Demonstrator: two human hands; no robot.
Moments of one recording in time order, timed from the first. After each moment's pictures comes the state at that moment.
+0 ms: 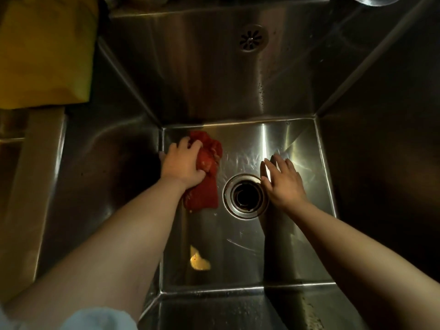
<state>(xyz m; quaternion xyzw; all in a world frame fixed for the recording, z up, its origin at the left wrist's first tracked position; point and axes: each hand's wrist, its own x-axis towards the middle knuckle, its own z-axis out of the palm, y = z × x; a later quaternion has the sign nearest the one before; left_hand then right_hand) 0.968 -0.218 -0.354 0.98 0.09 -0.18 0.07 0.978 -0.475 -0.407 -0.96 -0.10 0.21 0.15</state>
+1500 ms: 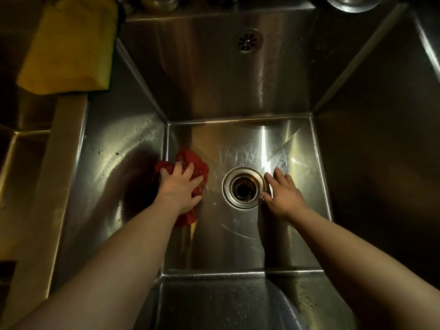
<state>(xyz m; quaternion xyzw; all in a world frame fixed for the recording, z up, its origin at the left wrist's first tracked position) 0.900 -0.226 -0.347 0.93 -0.04 -0.33 -0.15 0.941 -0.491 -0.394 -0.94 -0.10 0.31 0.12</state>
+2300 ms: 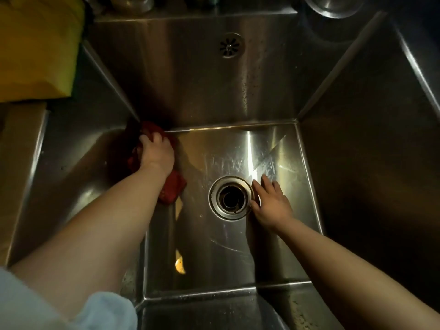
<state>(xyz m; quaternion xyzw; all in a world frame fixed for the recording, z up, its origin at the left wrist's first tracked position) 0.991 -0.210 -0.349 0.91 0.00 -0.26 -0.33 0.940 -0.491 -0.406 -0.95 -0.09 0.28 0.12</state>
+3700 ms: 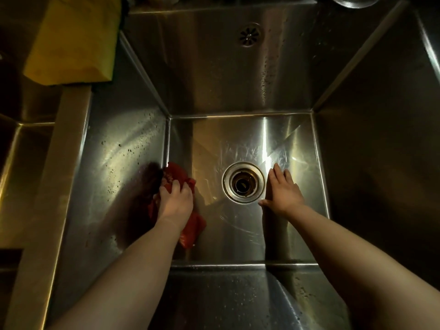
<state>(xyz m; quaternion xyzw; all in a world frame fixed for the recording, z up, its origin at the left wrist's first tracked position) 0.846 -0.244 -0.358 0.91 -0.01 -0.35 -0.22 0.936 -0.497 -0.406 -0.94 -0.12 0.32 0.06</state>
